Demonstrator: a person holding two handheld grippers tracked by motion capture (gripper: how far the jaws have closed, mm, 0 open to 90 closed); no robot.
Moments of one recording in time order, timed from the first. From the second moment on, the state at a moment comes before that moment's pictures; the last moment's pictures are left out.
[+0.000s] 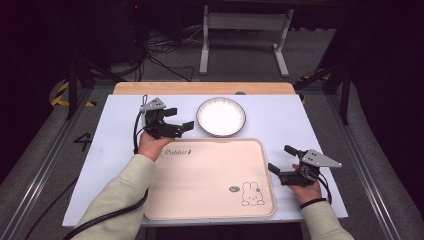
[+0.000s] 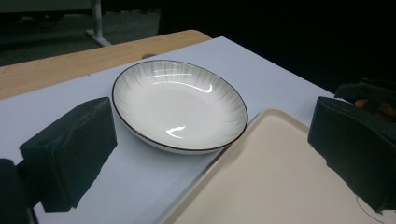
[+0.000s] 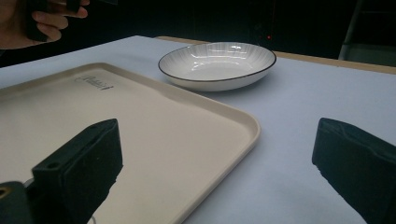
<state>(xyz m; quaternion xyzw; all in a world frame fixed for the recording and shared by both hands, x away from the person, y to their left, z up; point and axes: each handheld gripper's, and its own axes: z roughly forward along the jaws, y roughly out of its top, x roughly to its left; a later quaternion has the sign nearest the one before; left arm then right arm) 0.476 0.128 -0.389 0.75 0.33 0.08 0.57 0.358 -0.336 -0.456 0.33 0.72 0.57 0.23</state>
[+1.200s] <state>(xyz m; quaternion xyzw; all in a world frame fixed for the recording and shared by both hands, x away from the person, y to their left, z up) 0.525 0.111 -0.400 0.73 0.37 0.08 0.57 0.359 -0.339 -0.456 0.35 0.71 0.57 0.23</state>
